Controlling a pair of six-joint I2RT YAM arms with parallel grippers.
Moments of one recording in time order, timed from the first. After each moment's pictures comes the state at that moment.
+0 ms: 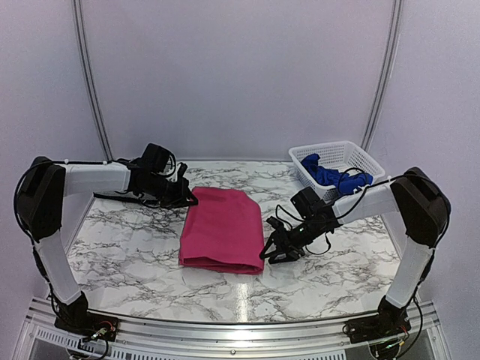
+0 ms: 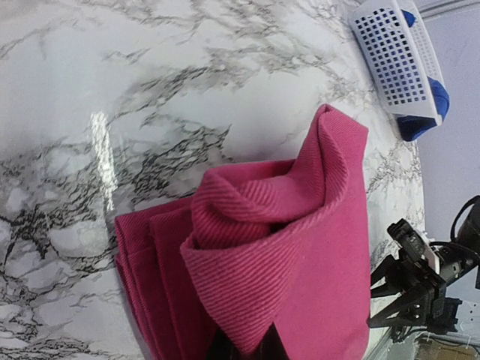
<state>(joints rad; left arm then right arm) -0.47 1.82 1.22 -0.28 0.43 -0.55 0.59 1.81 0.94 -0.26 -0.82 0.50</state>
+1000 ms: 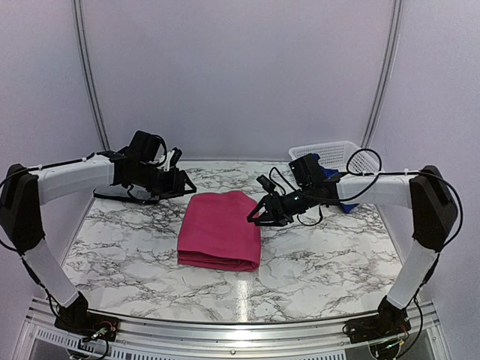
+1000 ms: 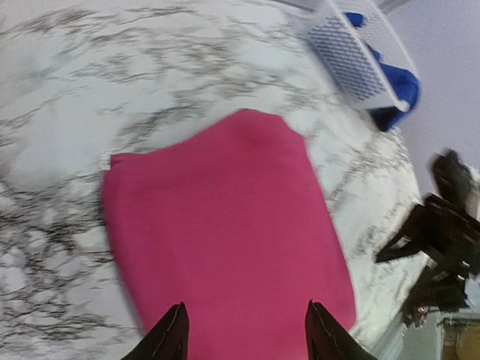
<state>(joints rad) -0.47 1.68 1.26 -0.41 0.35 -0.42 0.60 1.73 1.15 -0.26 -0.83 0.45</state>
